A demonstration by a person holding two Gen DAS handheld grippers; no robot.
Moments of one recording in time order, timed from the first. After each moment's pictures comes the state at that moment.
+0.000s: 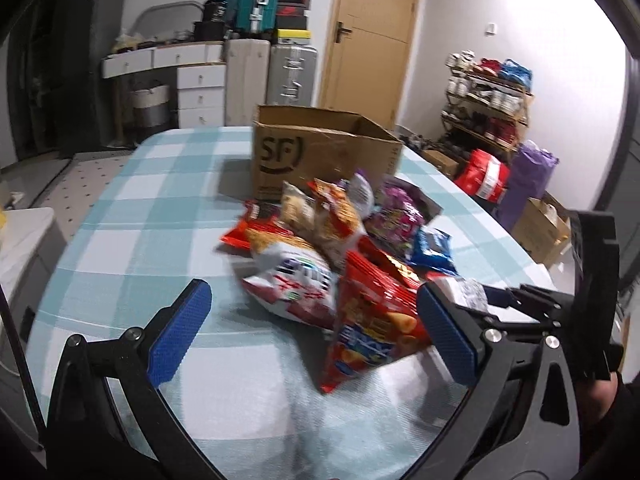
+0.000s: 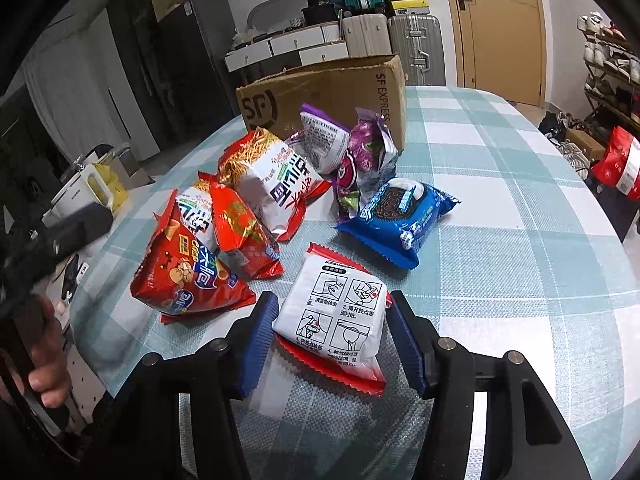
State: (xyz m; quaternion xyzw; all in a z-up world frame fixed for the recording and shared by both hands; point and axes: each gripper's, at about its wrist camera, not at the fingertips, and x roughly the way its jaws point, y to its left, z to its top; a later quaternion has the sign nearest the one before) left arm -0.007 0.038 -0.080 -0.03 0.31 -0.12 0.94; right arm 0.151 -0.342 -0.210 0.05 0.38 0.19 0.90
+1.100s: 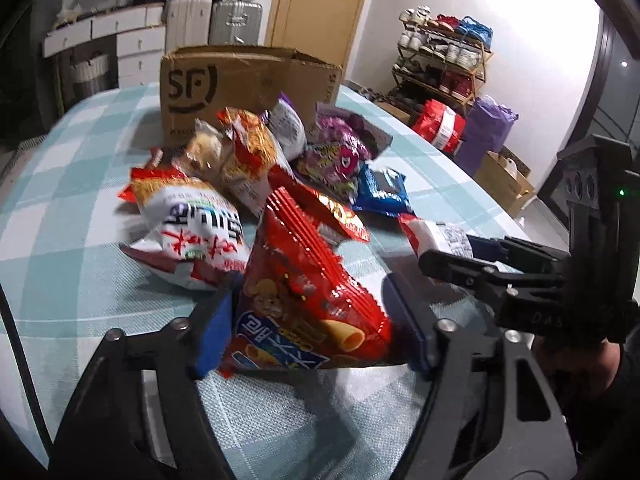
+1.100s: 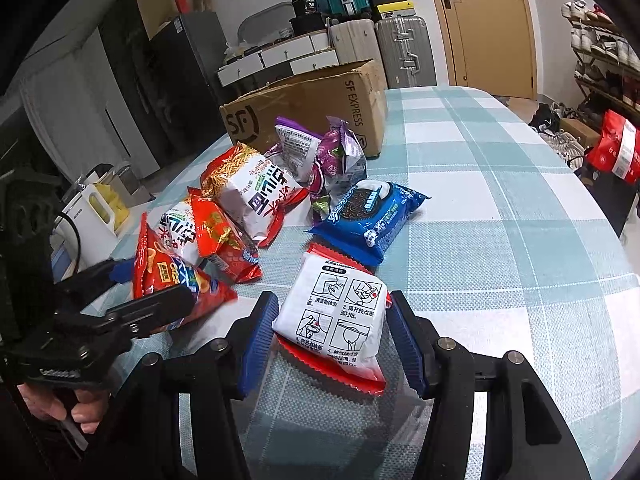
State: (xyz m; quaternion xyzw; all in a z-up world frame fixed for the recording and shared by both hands) left arm 0.033 -0.012 -0.132 -0.04 0.38 -0.22 0.90; right arm 0.146 -0.365 -0.215 0.08 0.38 0.18 0.90
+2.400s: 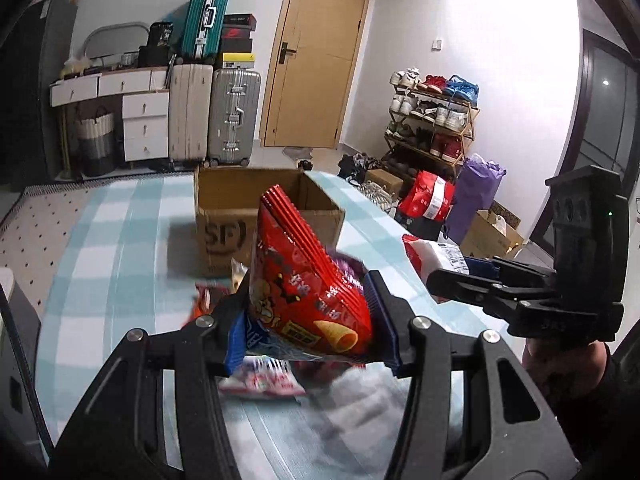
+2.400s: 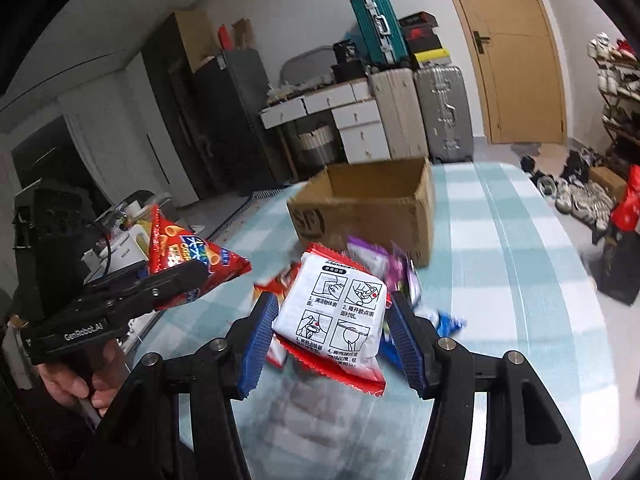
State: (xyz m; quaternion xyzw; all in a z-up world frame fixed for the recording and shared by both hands) left arm 0.035 0.041 0.019 -0.05 0.27 -0.22 0.94; right arm 0.155 -0.352 -0.095 0.09 0.28 0.26 0.92
